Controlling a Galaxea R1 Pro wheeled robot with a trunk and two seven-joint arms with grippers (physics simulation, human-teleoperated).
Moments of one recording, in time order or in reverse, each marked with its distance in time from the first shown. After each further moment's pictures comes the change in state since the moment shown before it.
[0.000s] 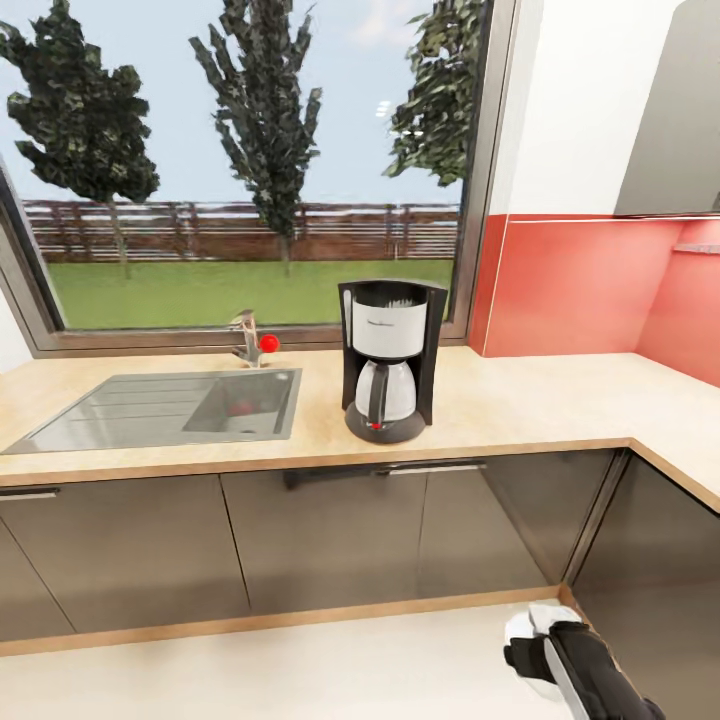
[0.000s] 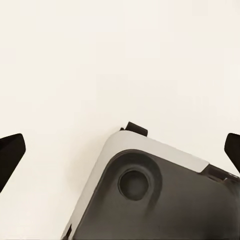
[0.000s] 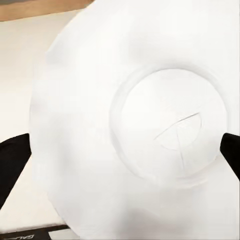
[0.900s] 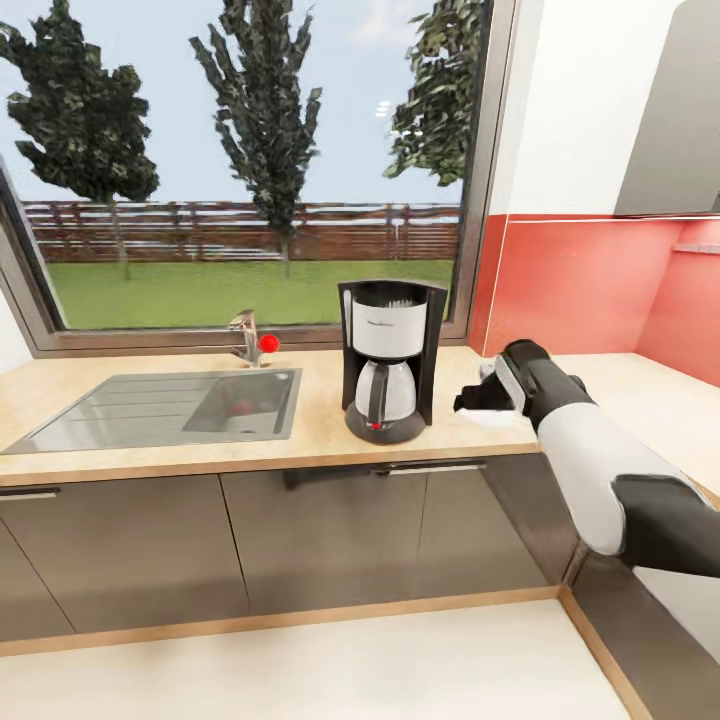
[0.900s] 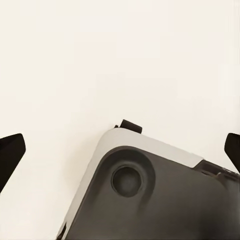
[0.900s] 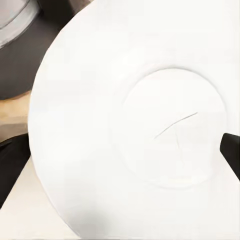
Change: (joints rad) left arm 0.000 -0.011 -0.010 0.001 -0.010 0.000 -0.002; right arm -1.056 0.053 0.063 0.544 0.105 0.225 0.138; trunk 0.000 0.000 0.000
